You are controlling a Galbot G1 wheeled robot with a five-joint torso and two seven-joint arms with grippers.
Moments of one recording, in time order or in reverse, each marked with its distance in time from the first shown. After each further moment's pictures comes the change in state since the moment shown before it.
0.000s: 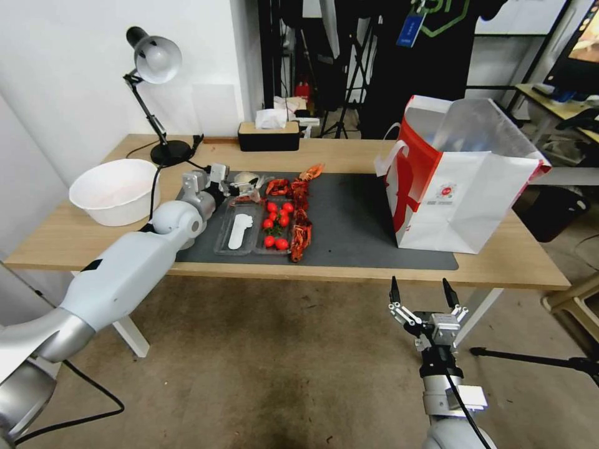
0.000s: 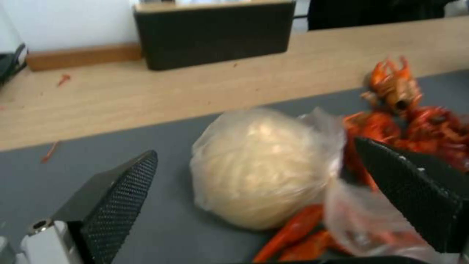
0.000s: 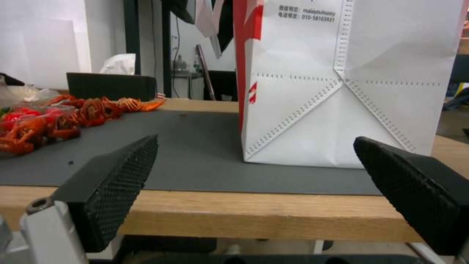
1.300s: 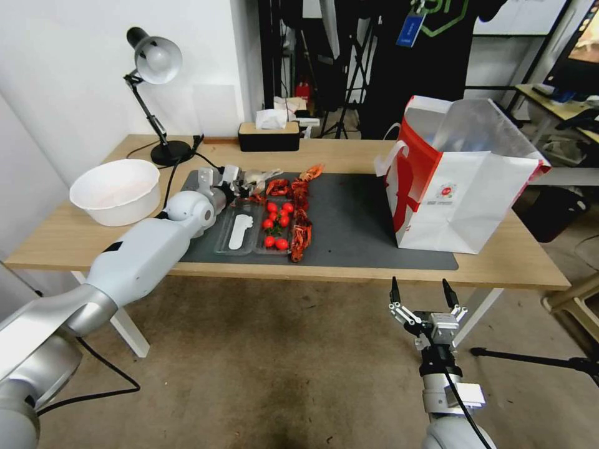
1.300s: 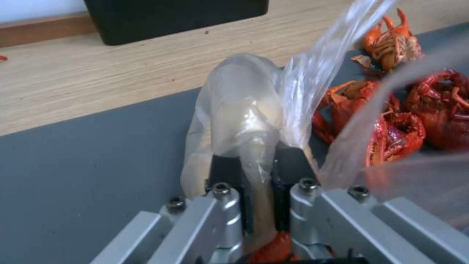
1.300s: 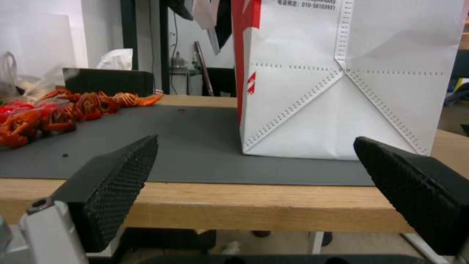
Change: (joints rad) left arm -0.195 -0.109 0.171 0.267 -0.013 0.191 0.065; right arm 0.025 -0.006 -0.004 -0.029 0.003 -0.003 0.006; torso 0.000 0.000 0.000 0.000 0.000
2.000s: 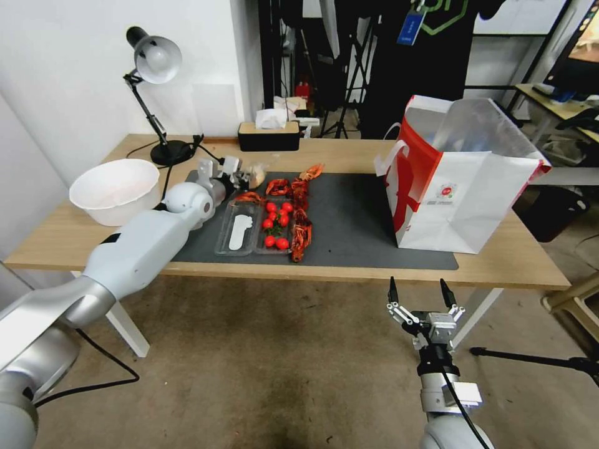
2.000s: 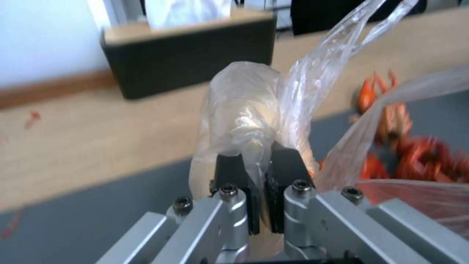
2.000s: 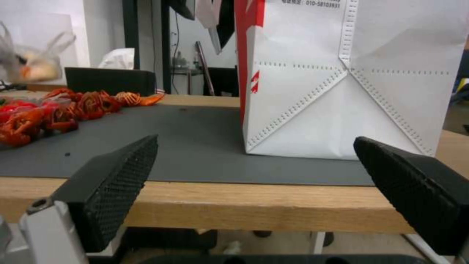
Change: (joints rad) left arm -0.046 0.010 -0.028 -0.029 -0.014 -0.044 -0.005; right arm 0.006 0.000 -0.006 -0.003 -0.004 0.000 0.000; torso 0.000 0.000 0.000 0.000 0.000
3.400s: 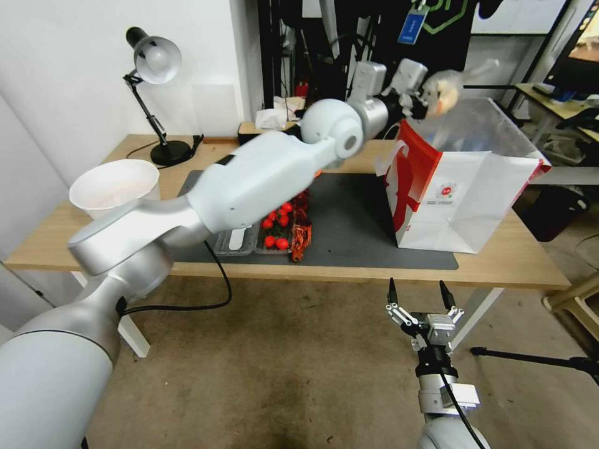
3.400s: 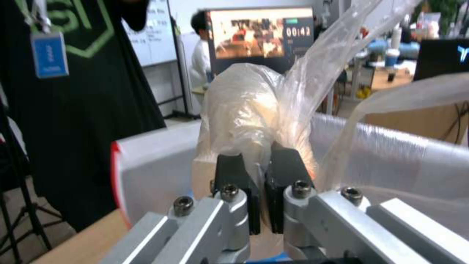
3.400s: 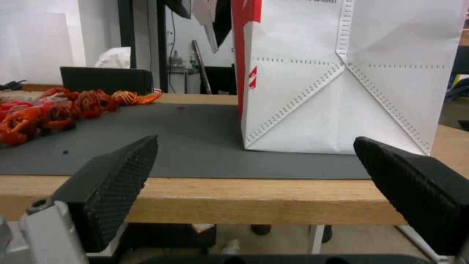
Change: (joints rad) left arm -0.369 -0.445 0.300 -0.138 -0.194 0.011 -0.103; right arm -0.003 0.024 0.003 -0.004 -0.011 0.002 0.001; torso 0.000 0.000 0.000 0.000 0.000
